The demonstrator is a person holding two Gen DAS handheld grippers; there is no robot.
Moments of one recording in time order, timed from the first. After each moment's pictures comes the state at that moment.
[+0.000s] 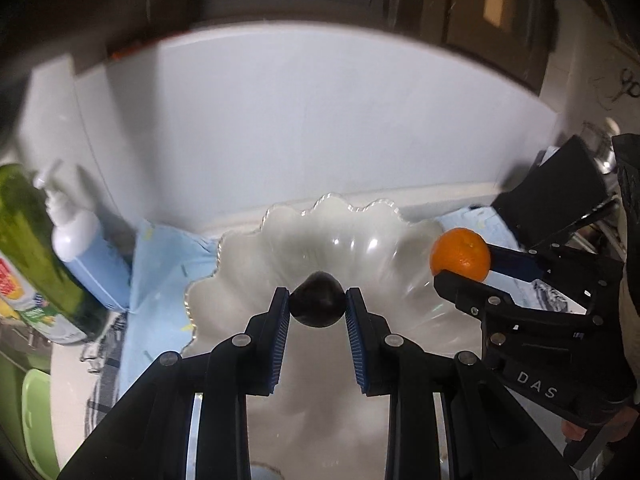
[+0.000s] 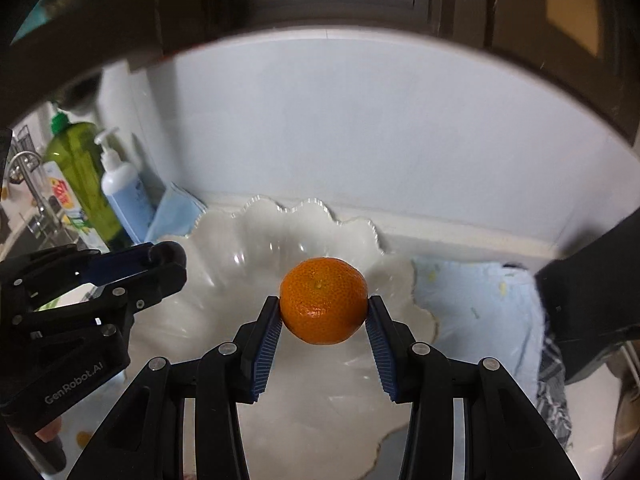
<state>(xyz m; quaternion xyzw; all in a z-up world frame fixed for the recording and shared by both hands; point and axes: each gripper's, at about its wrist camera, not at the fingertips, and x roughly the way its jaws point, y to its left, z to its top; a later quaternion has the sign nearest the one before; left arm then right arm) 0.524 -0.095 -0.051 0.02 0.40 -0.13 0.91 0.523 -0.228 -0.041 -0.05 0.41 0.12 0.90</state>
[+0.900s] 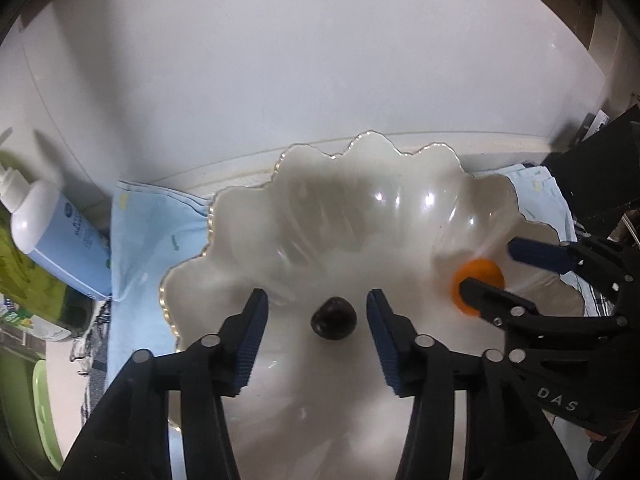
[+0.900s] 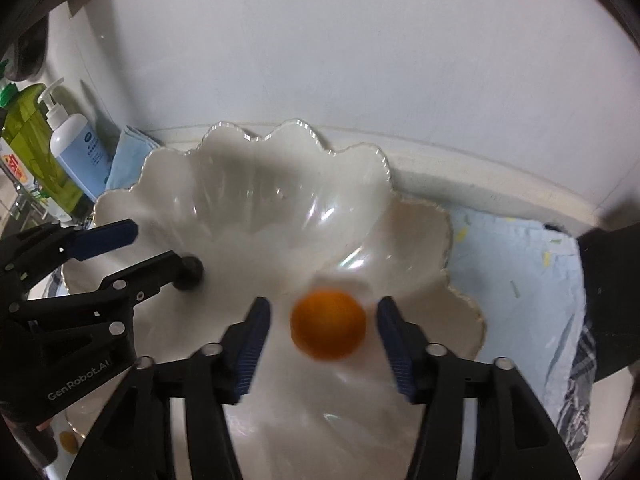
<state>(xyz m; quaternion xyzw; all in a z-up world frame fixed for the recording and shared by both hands) 0.574 -0.101 -0.101 0.05 0.48 -0.09 0.87 0.569 -0.226 -0.101 -0.06 0.50 0.11 0.86</state>
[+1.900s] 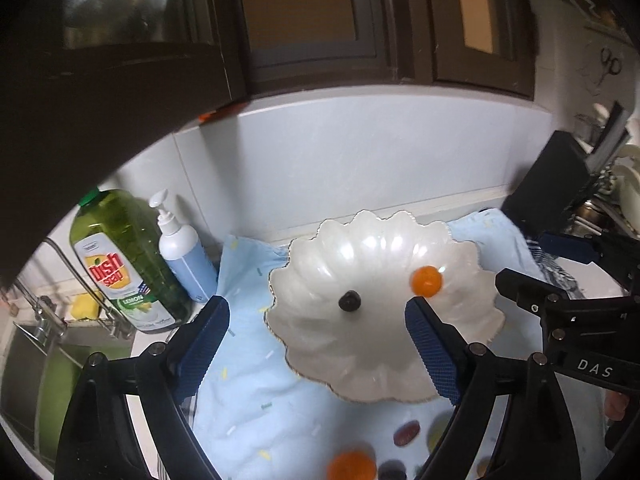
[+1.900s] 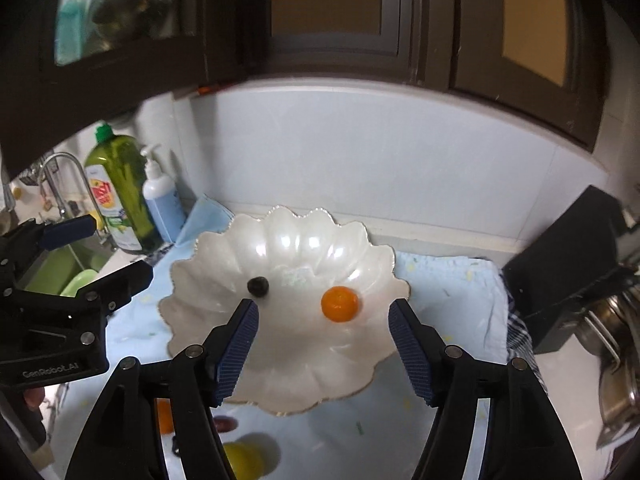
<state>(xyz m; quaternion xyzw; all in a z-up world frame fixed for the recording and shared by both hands) 0.407 -0.072 0.008 0.07 0.32 -0.06 0.94 0.418 -0.237 0.007 -0.05 0.34 0.11 0.93</state>
